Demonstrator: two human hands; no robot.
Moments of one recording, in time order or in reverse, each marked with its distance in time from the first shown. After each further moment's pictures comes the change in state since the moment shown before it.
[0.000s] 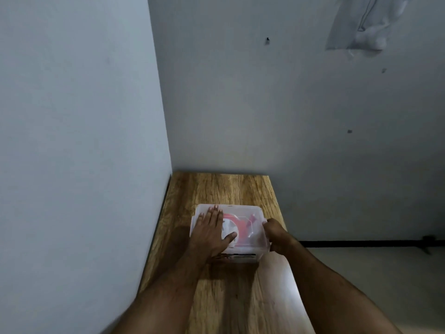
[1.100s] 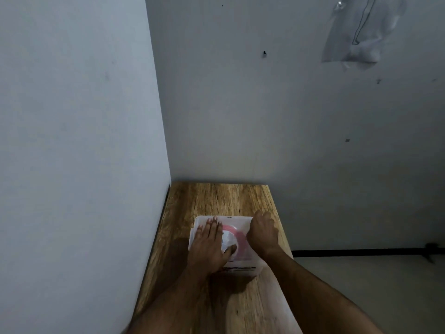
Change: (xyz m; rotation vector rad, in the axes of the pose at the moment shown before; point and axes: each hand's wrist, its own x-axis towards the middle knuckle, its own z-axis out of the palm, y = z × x) left_hand -0.006 0.003 0.004 0.088 0.083 0.026; right_hand 0.006 -0.024 0.037 -0.984 0.539 -0.515
